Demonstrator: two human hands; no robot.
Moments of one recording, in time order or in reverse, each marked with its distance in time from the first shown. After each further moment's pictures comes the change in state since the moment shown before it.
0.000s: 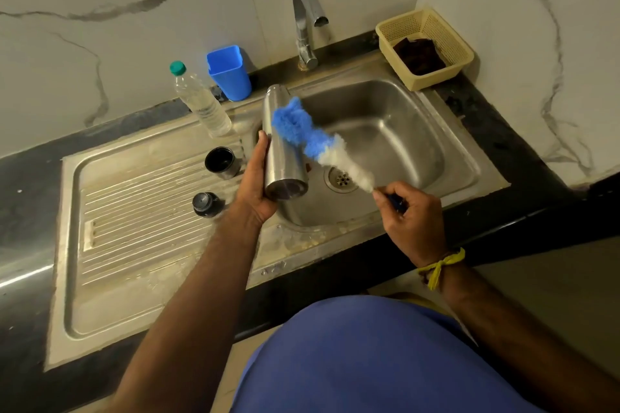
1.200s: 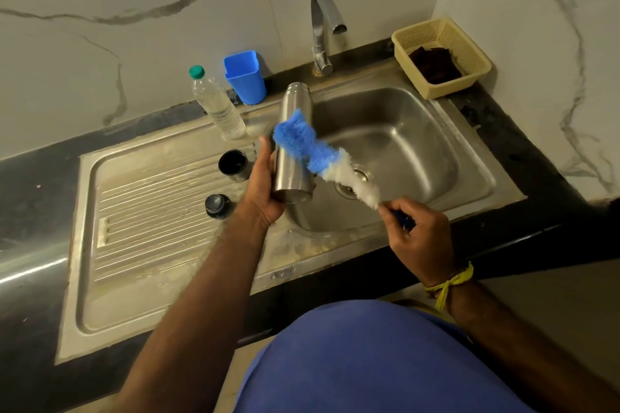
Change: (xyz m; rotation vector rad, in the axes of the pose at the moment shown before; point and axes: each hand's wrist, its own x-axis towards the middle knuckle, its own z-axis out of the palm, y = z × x) left_hand -0.003 0.010 -0.004 0.093 0.033 0.017; right_hand -0.010 -0.006 0.006 -0.029 -0.013 -0.092
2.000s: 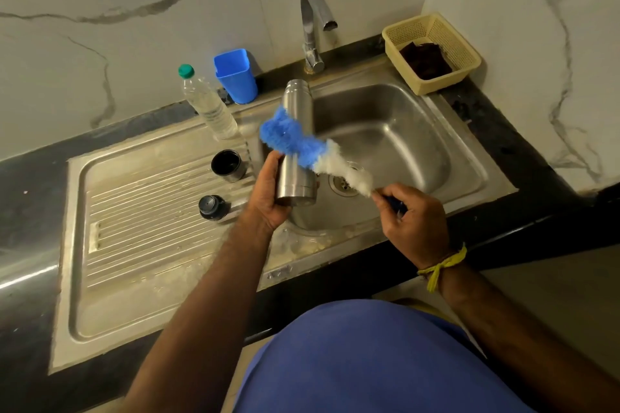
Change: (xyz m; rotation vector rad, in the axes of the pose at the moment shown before) left_hand 0.004 -0.019 0.003 -0.033 -0.050 -0.013; right_hand 0.016 0.004 0.002 -0.086 0.029 -0.024
